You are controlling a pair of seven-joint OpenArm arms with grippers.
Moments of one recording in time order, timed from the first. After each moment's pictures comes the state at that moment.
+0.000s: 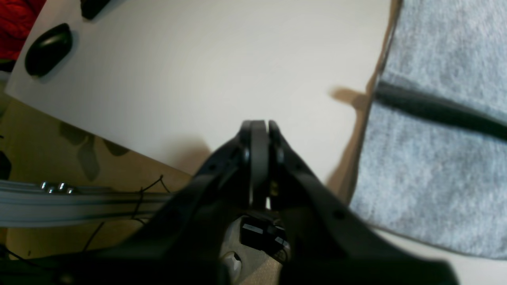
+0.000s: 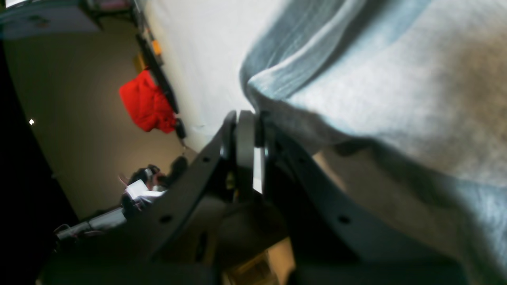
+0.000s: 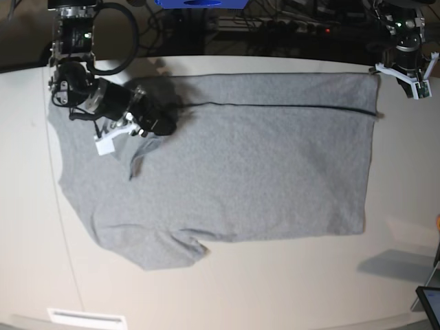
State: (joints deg) left arm 36.1 -11.3 -41.1 106.2 -4.7 -8.6 24.5; right arm -15.2 6.5 4.7 100.4 72.9 -12.2 -59.8
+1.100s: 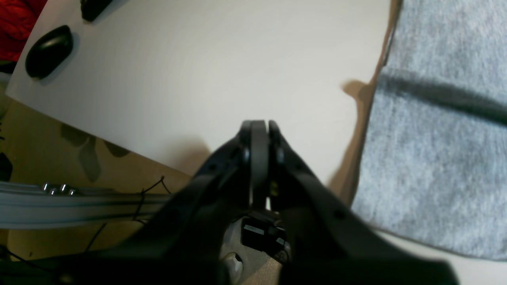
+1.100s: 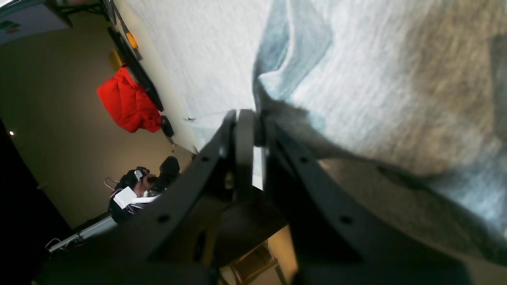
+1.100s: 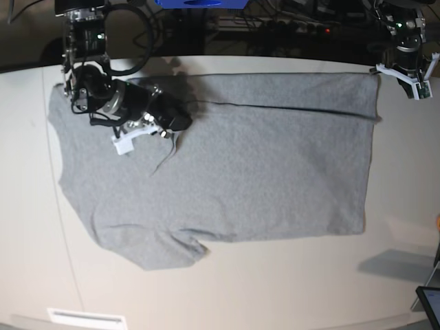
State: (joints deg) left arm 36.1 -11.6 -41.1 106.2 -4.7 -8.6 24.5; right arm -13.1 6.5 -2.8 101.1 68.8 -20.0 -58.8
